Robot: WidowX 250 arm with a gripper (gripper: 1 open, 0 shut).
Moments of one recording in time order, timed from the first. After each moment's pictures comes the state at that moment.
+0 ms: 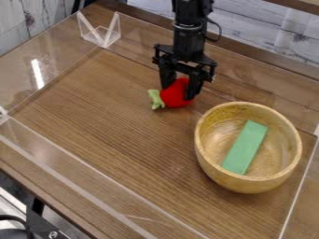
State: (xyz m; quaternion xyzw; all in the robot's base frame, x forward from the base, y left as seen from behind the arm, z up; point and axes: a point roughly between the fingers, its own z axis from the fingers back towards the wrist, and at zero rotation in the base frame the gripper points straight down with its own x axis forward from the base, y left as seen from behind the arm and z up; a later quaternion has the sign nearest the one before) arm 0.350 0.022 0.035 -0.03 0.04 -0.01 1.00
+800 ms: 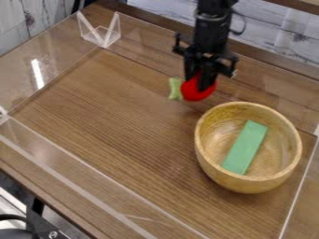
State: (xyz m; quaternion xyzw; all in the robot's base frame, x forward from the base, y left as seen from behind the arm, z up) arm 0.351 -0.023 0.063 -0.01 0.03 -0.10 0.99
